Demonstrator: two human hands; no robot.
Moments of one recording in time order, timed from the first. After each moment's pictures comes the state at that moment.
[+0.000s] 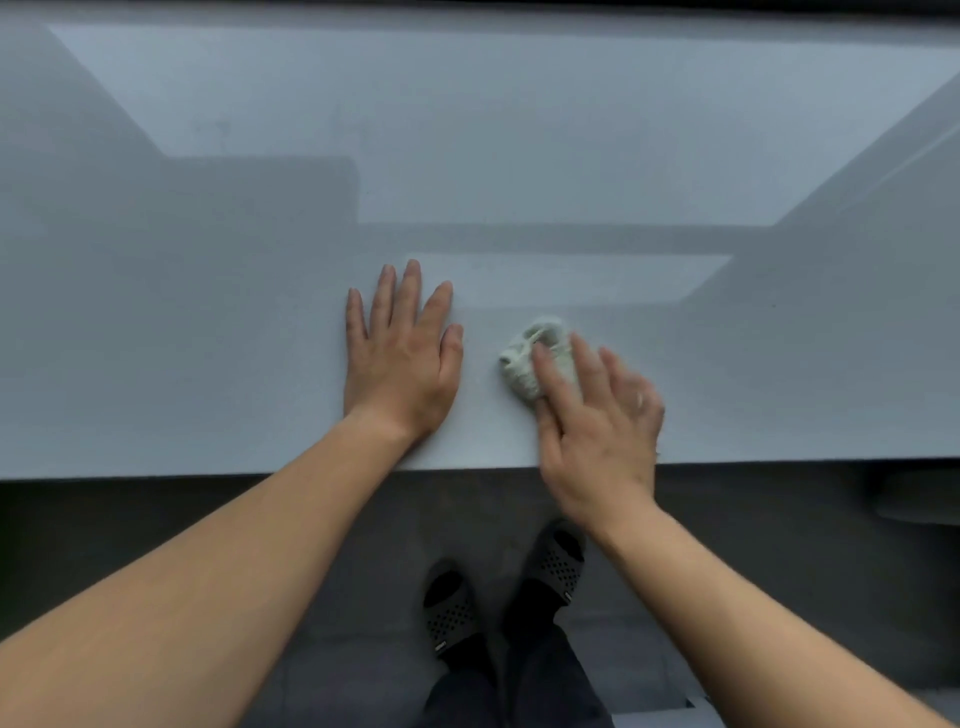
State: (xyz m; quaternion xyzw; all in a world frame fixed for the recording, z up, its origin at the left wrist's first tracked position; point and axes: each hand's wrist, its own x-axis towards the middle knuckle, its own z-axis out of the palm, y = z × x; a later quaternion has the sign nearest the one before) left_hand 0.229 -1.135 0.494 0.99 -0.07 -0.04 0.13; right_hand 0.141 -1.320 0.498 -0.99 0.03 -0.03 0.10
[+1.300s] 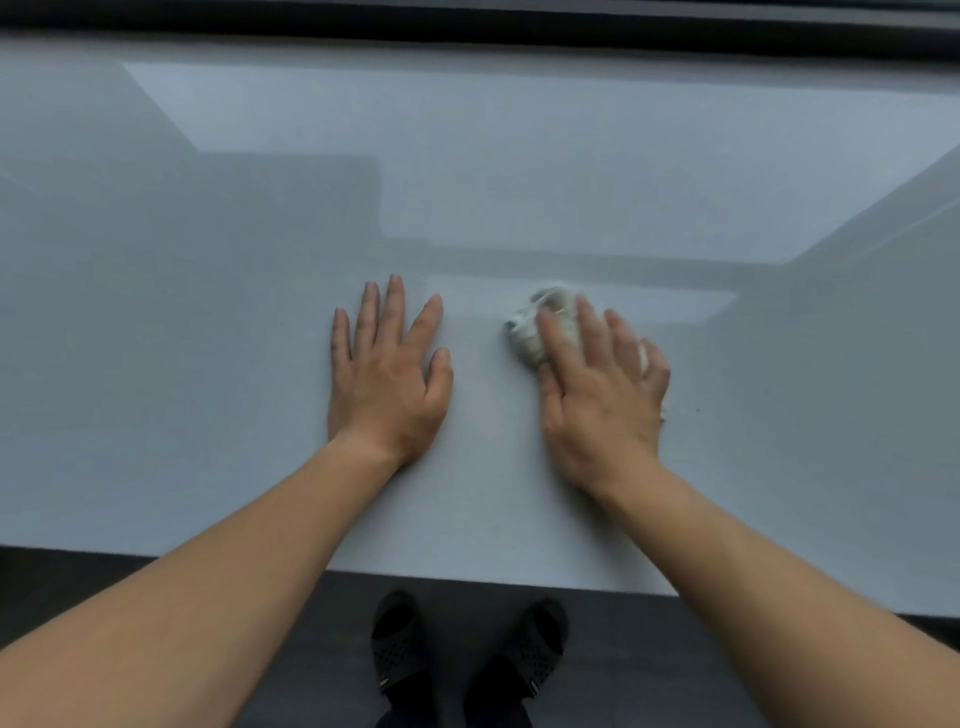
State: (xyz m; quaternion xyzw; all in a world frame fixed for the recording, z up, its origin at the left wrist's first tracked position) left_hand 0.284 -1.246 0.495 0.99 -0.01 -0.04 0.13; right_hand 0.262 -1.449 0.501 -1.00 0.00 0.02 0.09
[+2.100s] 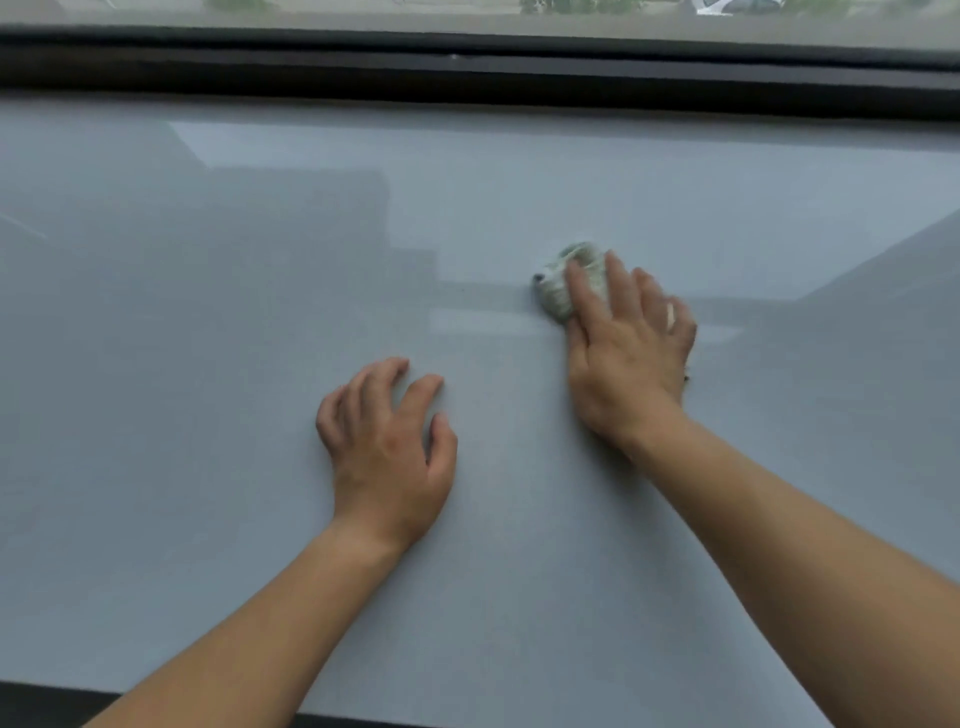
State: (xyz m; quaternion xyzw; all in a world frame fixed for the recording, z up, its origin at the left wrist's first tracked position) left_hand 0.323 -1.251 0.507 0.98 0.02 0.04 0.17; right_hand 0.403 -1.463 0.498 -1.00 0.02 0.02 0.09
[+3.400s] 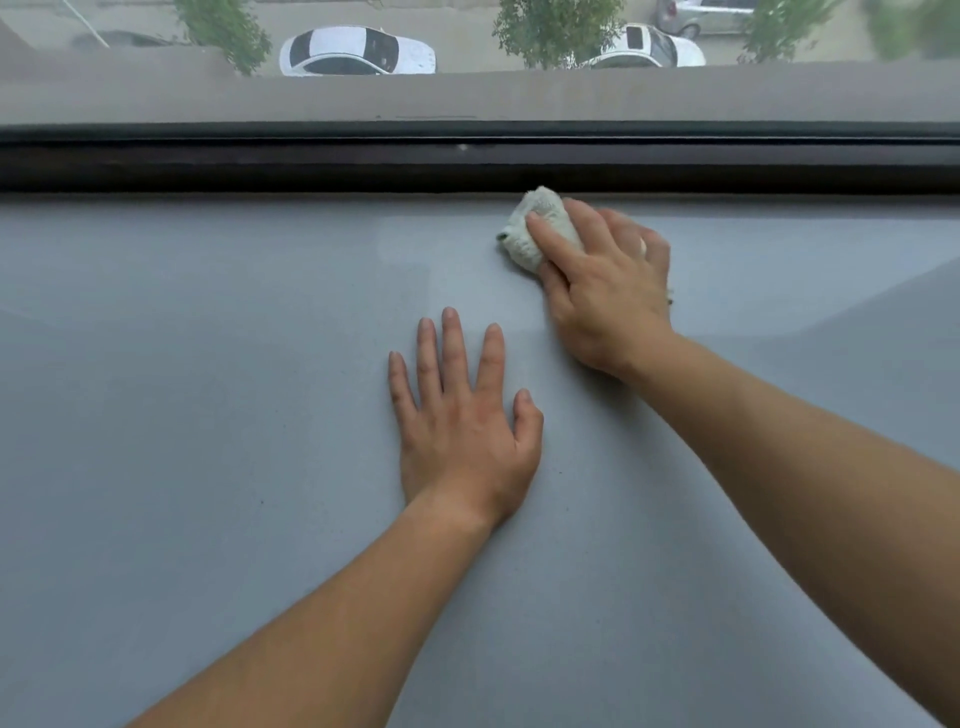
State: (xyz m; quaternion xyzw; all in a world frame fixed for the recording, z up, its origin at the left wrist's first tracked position) left_hand 0.474 -1.288 0.490 1.00 0.00 -0.04 0.08; right_hand 0.586 -1.440 0.499 -0.99 -0.08 -0.01 0.08
